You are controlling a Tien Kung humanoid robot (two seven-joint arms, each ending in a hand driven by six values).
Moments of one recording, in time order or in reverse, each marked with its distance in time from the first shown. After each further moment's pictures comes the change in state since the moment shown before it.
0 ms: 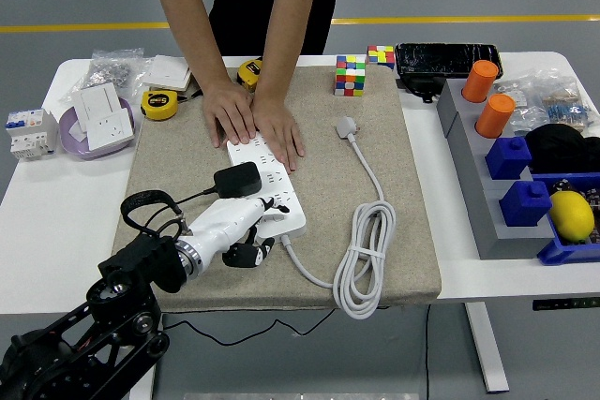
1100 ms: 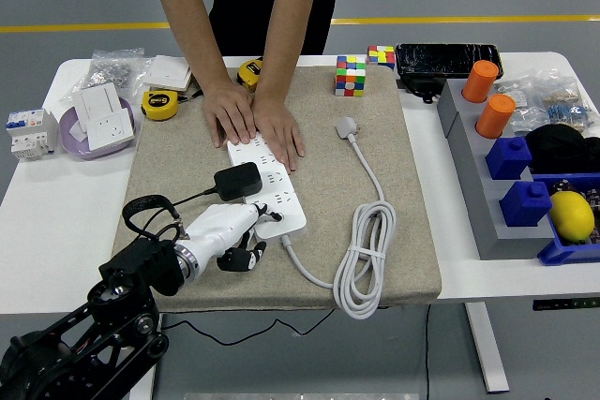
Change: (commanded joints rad) left arm 0.002 0.003 0.003 0.055 0.030 -0.022 0.008; right arm 0.003 0.000 0.008 0.000 0.000 0.000 0.002
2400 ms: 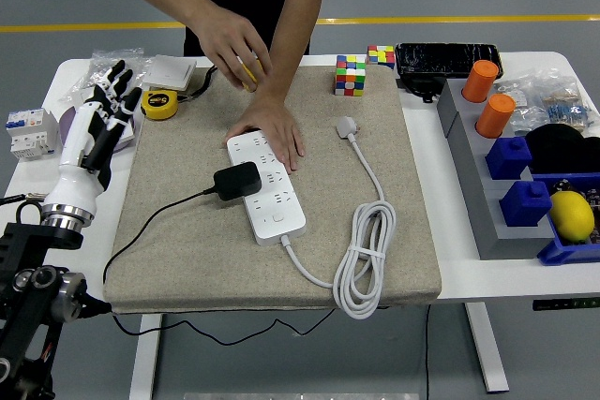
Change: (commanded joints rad) left arm 0.121 -0.113 -0.594 0.038 -0.964 0.297 -0.464; right arm -0.005 0.007 -0.011 0.000 0.010 -0.002 -0.002
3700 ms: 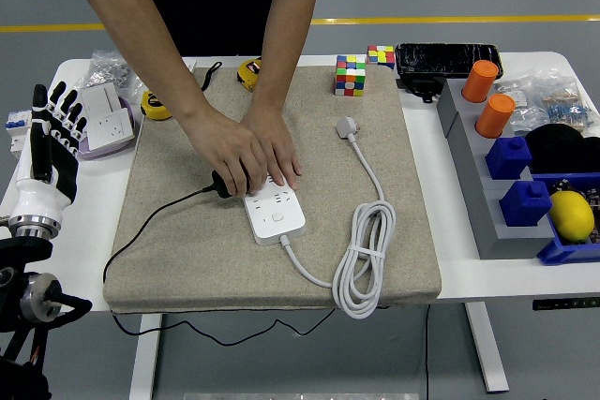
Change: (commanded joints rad) left arm 0.009 -0.025 -0.104 0.084 -0.127 -0.041 0.013; right arm 0.001 0.000 0.005 0.000 0.006 0.000 0.000
